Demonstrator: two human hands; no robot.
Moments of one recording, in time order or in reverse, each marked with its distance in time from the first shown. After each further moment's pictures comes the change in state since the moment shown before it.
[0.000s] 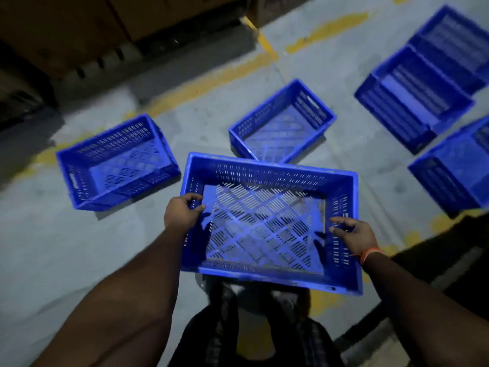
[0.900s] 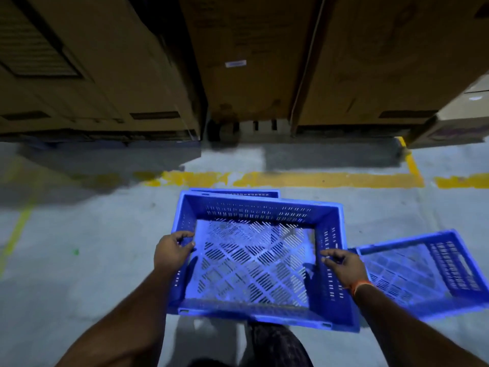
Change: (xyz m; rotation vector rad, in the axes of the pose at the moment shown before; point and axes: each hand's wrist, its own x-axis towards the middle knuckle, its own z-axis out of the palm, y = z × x) left_hand 0.181 -0.245 -0.355 -0.194 0.383 -0.327; right_hand 0.117 -0.409 0.410 -0.369 -0.339 -0.360
